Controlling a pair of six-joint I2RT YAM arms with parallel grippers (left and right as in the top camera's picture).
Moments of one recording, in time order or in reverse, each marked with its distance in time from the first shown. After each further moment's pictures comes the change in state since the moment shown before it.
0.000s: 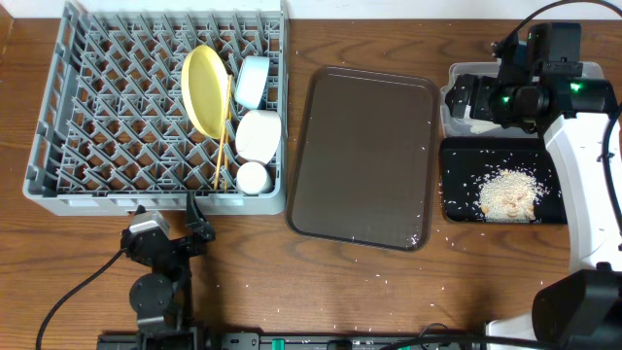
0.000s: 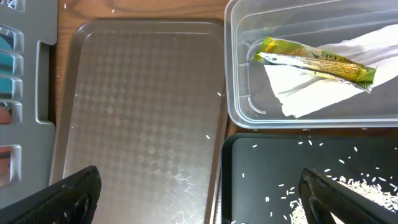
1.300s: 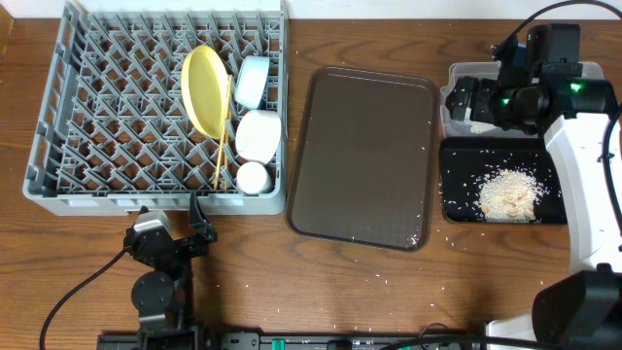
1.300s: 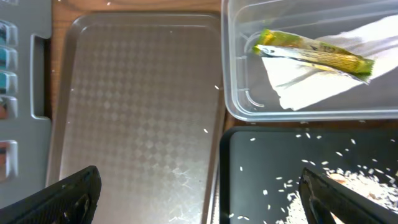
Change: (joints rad) left arm 0.000 0.000 -0.014 -0.006 0.011 0.019; right arm 0.000 -0.005 0.000 -0.024 0.012 -0.004
